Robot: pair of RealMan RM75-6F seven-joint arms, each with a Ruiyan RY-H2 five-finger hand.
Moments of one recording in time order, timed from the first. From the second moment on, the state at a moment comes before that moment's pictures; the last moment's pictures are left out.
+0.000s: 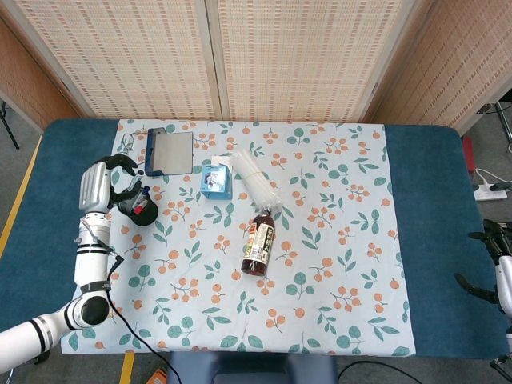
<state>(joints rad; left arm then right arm) -0.65 -1.48 -0.51 -1.47 0.89 1.16 0.08 0.02 -0.98 0.11 -1.75 -1.37 1.48 0.03</state>
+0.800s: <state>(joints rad) -0.67 -1.50 -0.43 -1.31 0.93 1.00 -0.05 0.02 -0.98 0.11 -1.76 -1.36 1.48 0.02</state>
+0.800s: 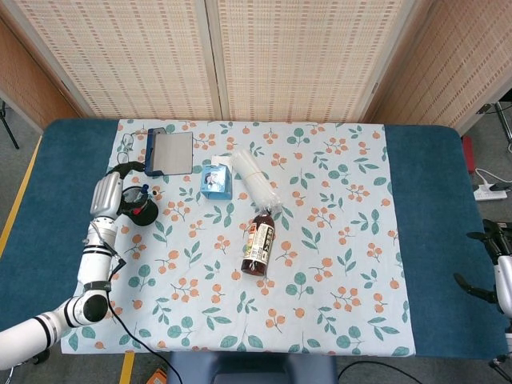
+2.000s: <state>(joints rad) -0.19 -1.23 0.01 -1.51 1.34 1.52 0.24 0.02 -0.98 0.08 -1.81 -1.45 1.51 -0.01</state>
